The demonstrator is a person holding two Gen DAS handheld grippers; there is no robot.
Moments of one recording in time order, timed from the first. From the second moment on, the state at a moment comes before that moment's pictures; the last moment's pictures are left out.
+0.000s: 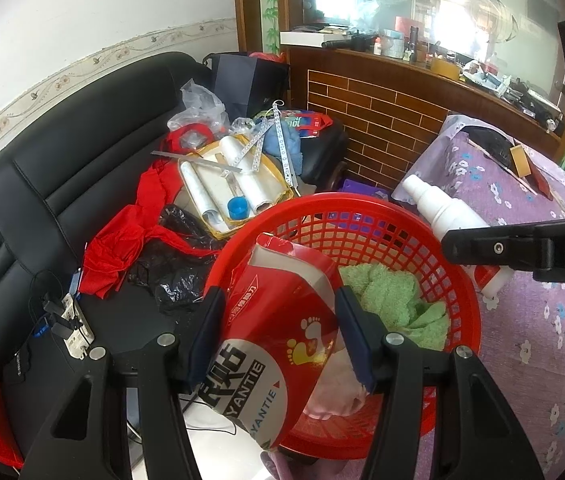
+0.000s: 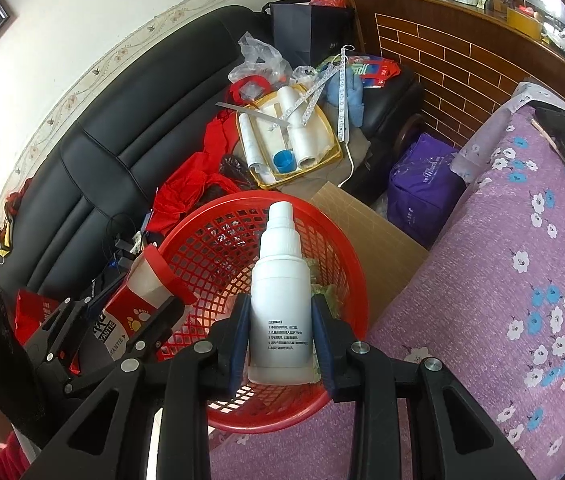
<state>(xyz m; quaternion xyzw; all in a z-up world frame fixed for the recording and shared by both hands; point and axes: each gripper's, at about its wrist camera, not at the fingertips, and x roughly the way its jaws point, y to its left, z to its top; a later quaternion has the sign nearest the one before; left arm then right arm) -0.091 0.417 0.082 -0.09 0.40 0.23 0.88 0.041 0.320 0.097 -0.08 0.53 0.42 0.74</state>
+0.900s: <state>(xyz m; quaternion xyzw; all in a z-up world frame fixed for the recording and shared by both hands) -0.087 0.417 0.080 -0.09 0.40 0.23 0.88 0.046 0.327 0.086 -0.08 0.53 0.42 0.73</state>
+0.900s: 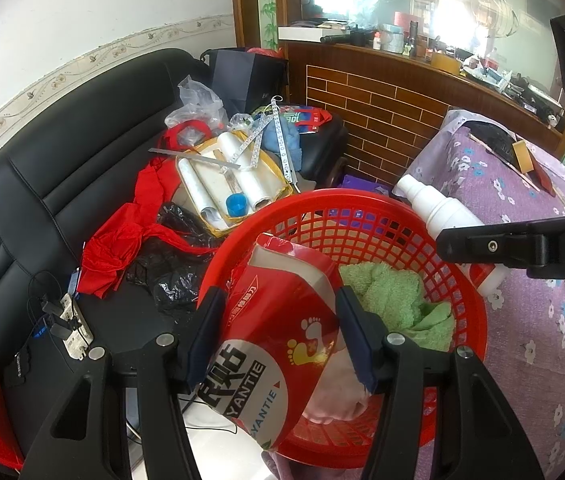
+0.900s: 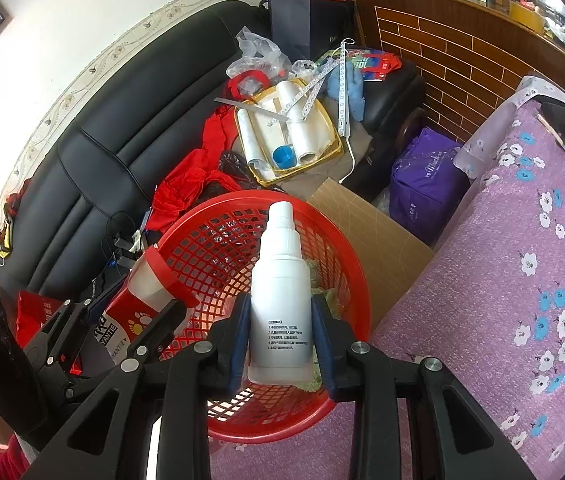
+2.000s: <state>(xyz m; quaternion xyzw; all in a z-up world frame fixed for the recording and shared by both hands) -0.076 0.417 0.077 -0.09 0.41 0.23 0.88 0.057 0.318 0.092 -0.05 0.53 0.42 0.74</state>
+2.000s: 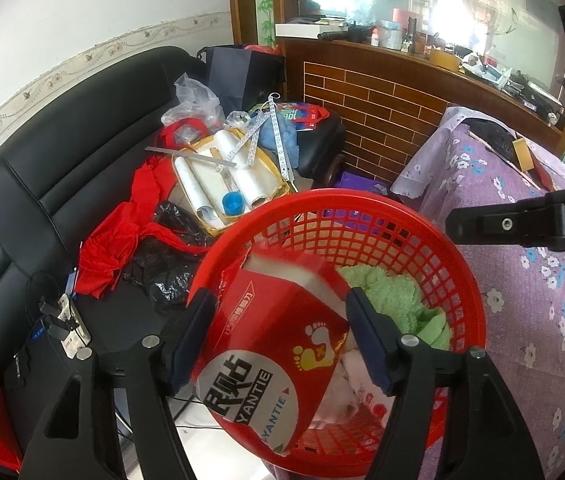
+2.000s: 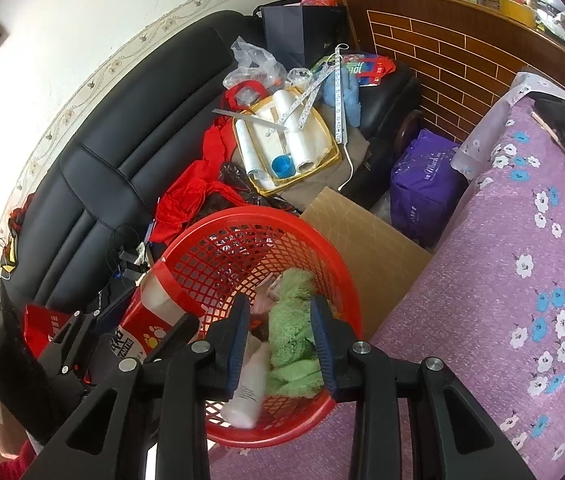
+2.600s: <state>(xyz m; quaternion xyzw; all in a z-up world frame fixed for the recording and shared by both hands) -0.086 0.419 0.100 -0.10 0.37 0.27 0.88 0.049 0.294 0.111 -0.07 0.50 0.37 0.78</state>
